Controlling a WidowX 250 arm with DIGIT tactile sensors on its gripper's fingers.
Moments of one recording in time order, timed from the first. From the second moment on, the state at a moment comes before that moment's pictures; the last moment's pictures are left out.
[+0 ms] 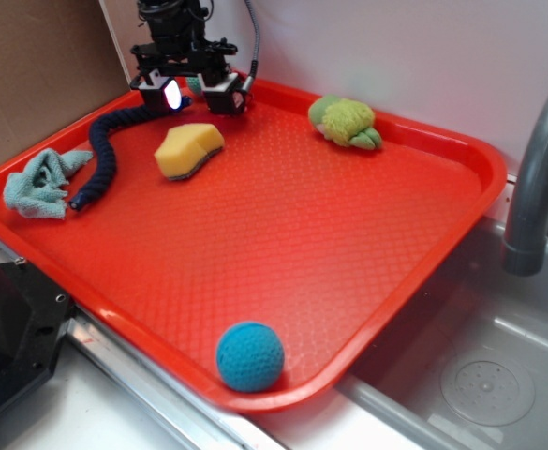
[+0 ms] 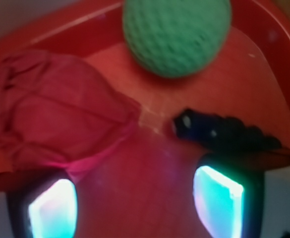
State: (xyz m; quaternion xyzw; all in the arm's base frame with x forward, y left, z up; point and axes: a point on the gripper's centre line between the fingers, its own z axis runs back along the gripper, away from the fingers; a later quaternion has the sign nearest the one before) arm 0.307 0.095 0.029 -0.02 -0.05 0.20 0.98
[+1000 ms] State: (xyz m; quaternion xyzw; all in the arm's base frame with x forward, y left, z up) arm 0.301 0.071 0.051 -0.02 -0.04 0.18 0.98
